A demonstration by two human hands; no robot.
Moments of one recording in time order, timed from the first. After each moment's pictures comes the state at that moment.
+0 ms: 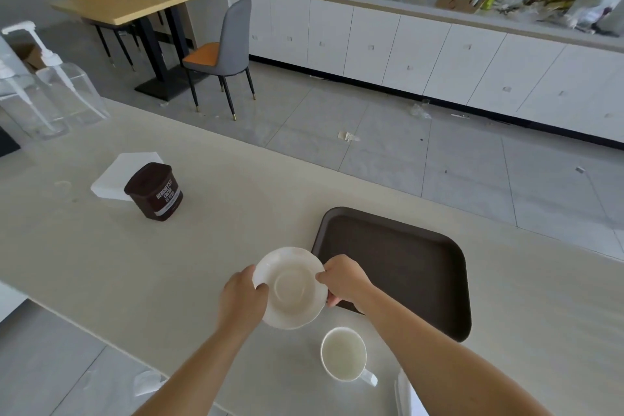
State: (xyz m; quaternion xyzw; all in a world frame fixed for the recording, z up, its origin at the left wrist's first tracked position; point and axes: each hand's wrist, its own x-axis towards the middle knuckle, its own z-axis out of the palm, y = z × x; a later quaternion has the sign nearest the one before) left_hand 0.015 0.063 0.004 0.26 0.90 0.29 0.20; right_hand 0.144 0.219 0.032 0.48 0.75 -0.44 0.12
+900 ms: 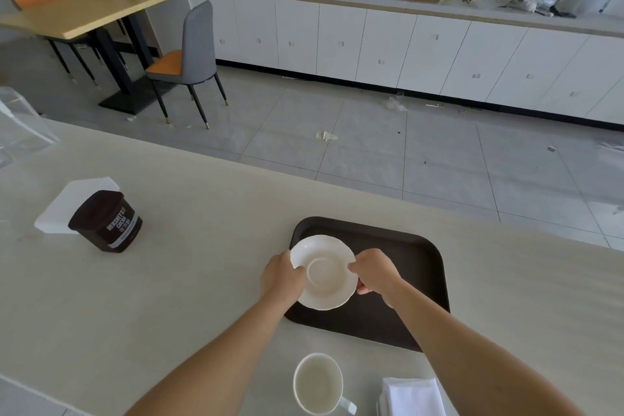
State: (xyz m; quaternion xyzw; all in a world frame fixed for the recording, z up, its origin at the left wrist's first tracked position) left_hand 0.057 0.199 0.011 0.32 0.86 0.26 0.29; right_hand 0.207 0.321 0.007 0.61 0.65 -0.45 0.03
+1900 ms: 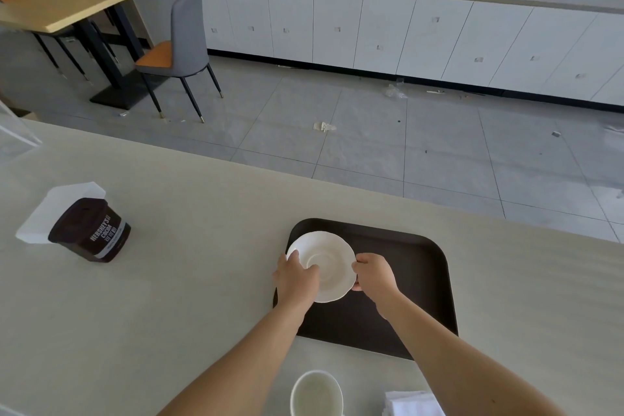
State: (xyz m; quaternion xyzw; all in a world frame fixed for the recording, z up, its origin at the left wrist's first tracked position) left_hand 0.082 0.231 0.007 0.20 0.84 0.35 0.36; right_hand 0.204 0.327 -0.026 0.62 0.60 -0.50 -0.09
